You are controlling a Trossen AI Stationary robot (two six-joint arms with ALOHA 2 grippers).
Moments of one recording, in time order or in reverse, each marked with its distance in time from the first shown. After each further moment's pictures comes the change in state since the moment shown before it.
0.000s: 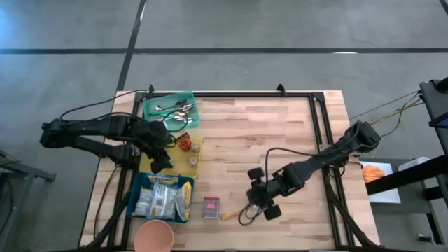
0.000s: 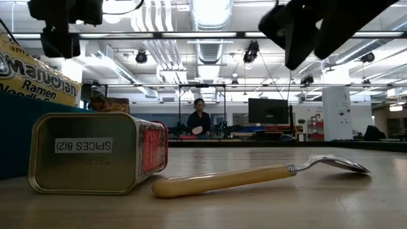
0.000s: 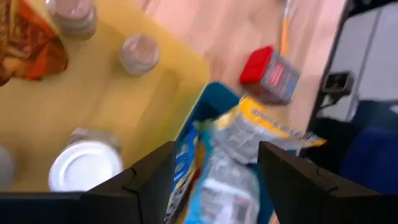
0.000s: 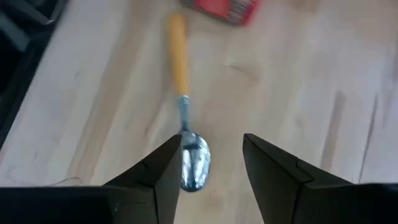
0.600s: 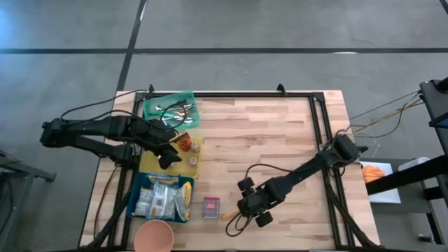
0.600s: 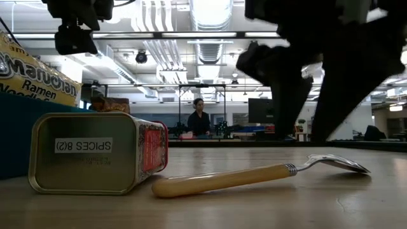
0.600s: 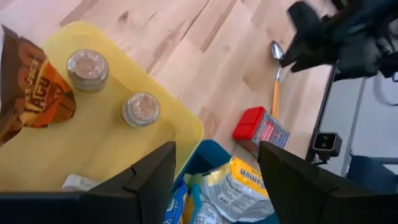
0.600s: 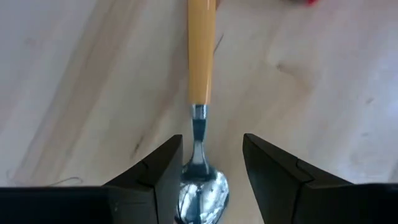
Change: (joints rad) left arm -0.024 0.002 -0.002 0.168 -0.143 -0.133; right arm 0.033 0.268 0.108 0.028 0.006 -0.118
